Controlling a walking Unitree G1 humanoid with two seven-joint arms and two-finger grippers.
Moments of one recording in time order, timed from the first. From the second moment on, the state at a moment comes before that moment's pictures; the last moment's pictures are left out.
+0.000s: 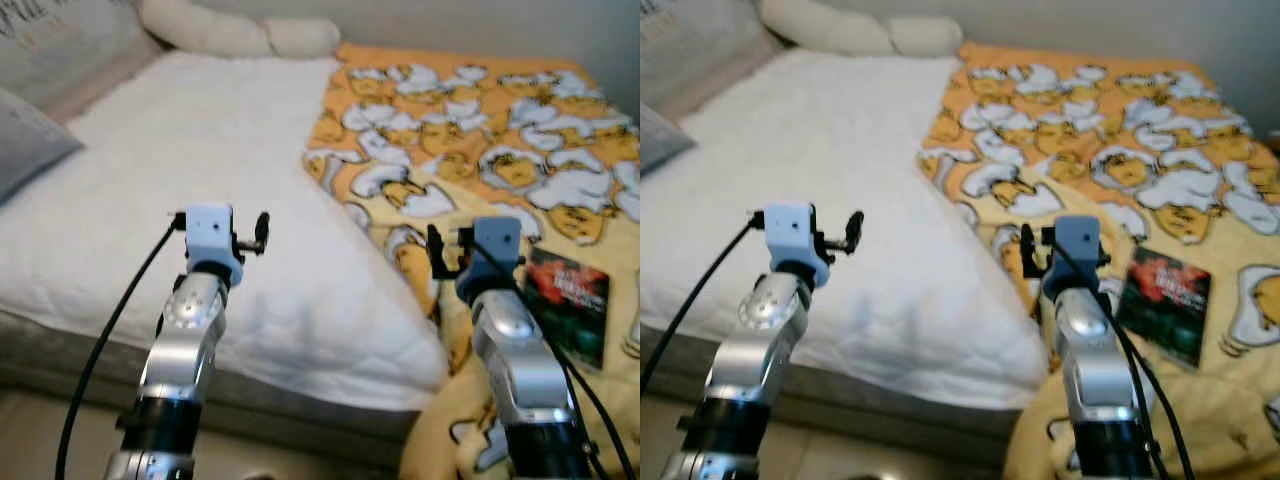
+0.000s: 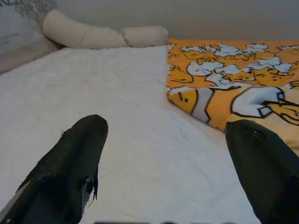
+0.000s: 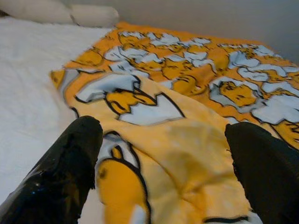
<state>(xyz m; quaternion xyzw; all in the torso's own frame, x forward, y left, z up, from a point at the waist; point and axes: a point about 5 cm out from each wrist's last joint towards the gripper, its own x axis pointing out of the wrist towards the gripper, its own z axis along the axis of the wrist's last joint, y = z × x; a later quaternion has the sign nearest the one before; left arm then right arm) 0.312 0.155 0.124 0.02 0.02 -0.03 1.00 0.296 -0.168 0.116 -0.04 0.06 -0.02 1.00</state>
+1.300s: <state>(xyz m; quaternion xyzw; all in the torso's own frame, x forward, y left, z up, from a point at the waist) 0.311 0.146 0.118 0.04 0.03 -0.05 1.00 0.293 -0.167 0.101 -0.05 0.10 0.01 0.99</state>
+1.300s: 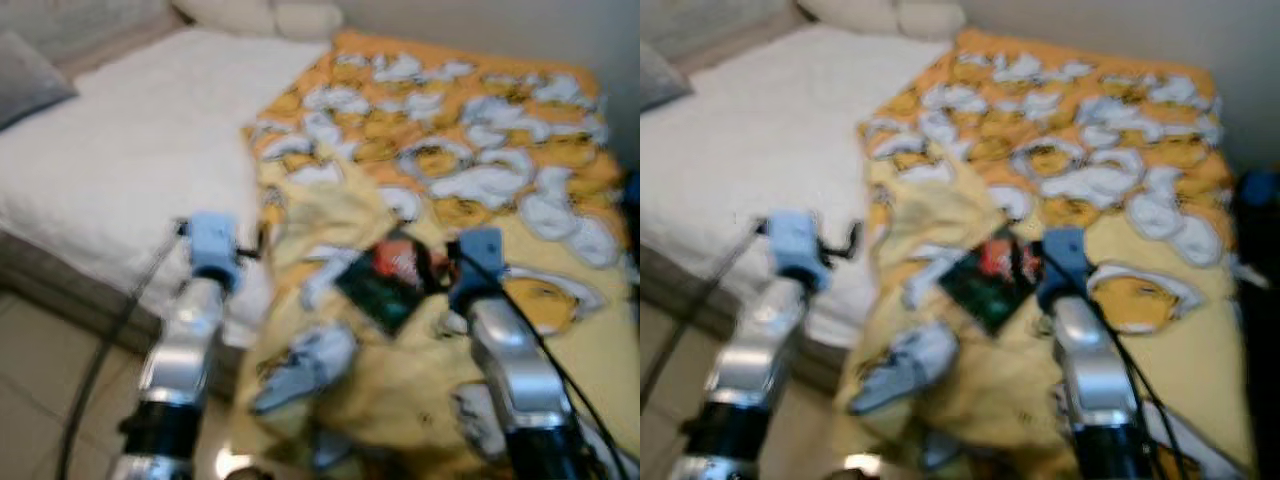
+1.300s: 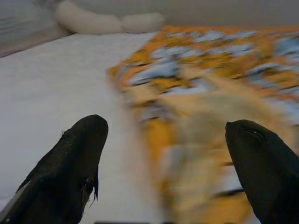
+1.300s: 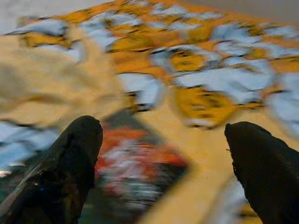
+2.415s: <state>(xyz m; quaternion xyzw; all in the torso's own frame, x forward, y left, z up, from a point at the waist) 0.302 0.153 0.110 0.08 0.03 -0.07 0.99 0.280 -0.156 0.090 -0.01 0.12 0.10 0.99</state>
